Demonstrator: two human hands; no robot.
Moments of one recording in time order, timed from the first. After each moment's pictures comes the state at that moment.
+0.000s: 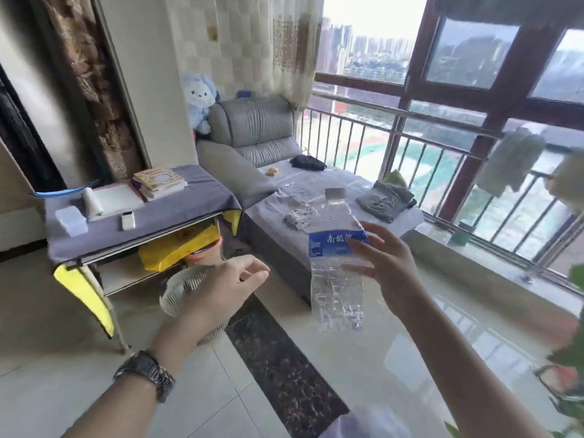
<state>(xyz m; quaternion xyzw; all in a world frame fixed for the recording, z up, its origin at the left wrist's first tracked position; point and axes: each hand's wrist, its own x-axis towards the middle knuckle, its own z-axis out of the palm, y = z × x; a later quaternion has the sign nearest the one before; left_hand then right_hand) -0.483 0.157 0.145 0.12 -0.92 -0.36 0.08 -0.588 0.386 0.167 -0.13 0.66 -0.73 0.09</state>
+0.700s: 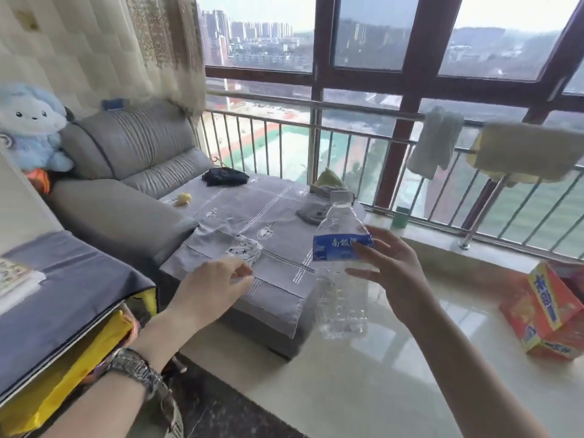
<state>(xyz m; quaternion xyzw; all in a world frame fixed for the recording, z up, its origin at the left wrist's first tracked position) -0.883 0.047 0.142 -0.07 -0.97 -0.21 0.02 -0.883 0.319 0.145 0.02 0.65 -0.76 -0.05</state>
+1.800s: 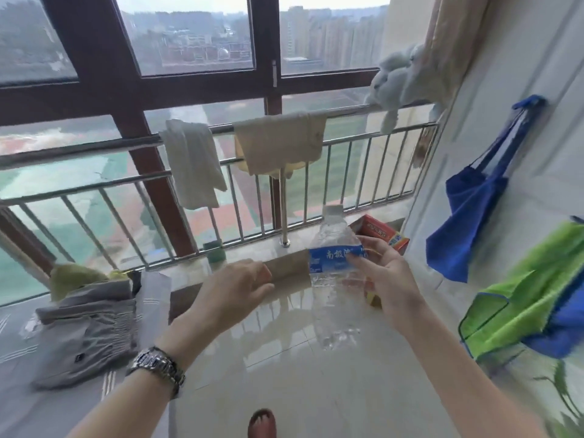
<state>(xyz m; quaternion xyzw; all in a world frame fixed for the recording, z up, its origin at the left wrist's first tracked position) -1.298 0.601 0.116 -0.53 -0.83 -0.17 -0.06 -1.114 0.758 0.109 0.32 0.58 -0.68 -0.32</state>
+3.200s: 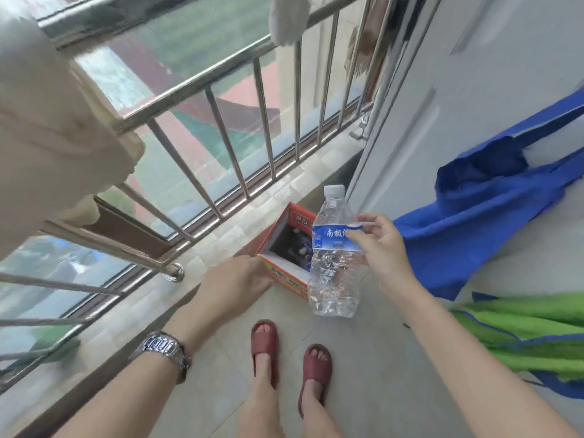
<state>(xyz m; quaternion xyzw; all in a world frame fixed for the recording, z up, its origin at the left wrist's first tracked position) -1.458 1.347 -0.086 -0.60 -0.74 0.00 -0.30 -1.256 1.450 -0.101 0.60 0.45 -0.58 -0.30</state>
